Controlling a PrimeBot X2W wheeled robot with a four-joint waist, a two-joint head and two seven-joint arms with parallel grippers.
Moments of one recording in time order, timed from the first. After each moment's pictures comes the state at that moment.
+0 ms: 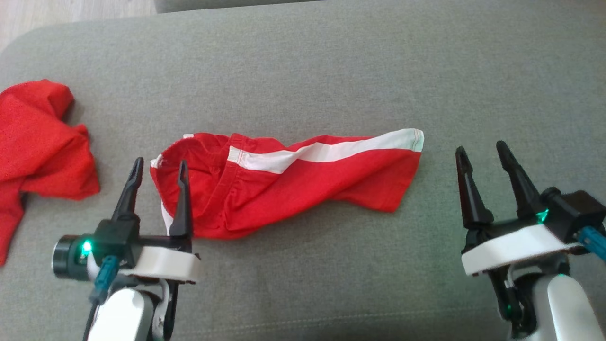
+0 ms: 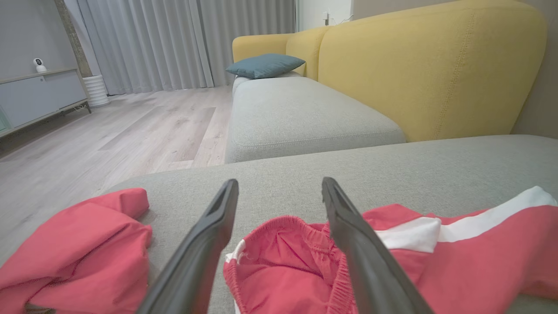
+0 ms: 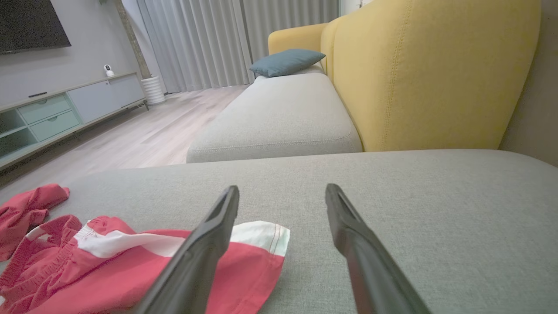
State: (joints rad) left arm -0.09 0.20 -0.29 0.03 -0.17 0.21 -0.25; right arm -0.04 -0.05 0.05 -0.10 0.17 0.13 0.05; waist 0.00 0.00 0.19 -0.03
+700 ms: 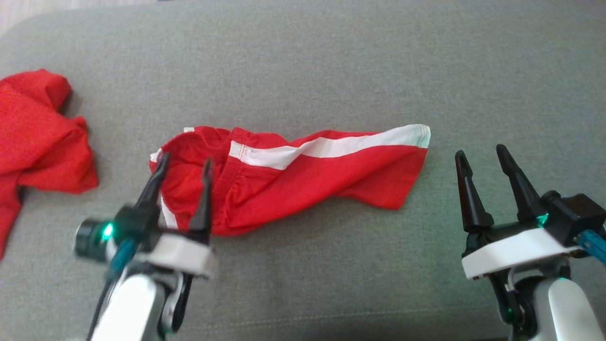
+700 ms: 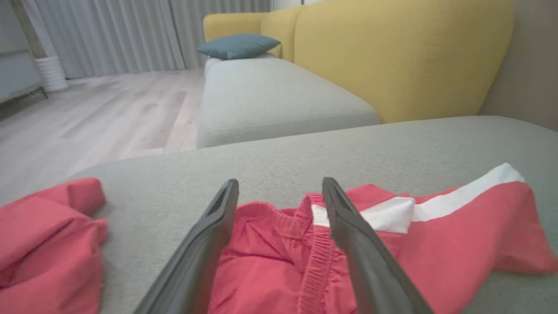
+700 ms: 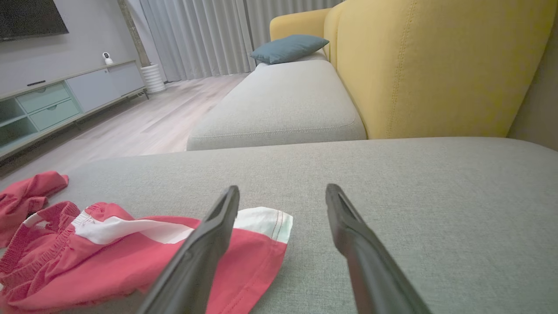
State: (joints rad) left arm -0.13 0.20 -0.34 0.08 -0.18 0.14 -0.22; right arm -0.02 -0.05 0.05 -0.12 0.17 0.13 0.06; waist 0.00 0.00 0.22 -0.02
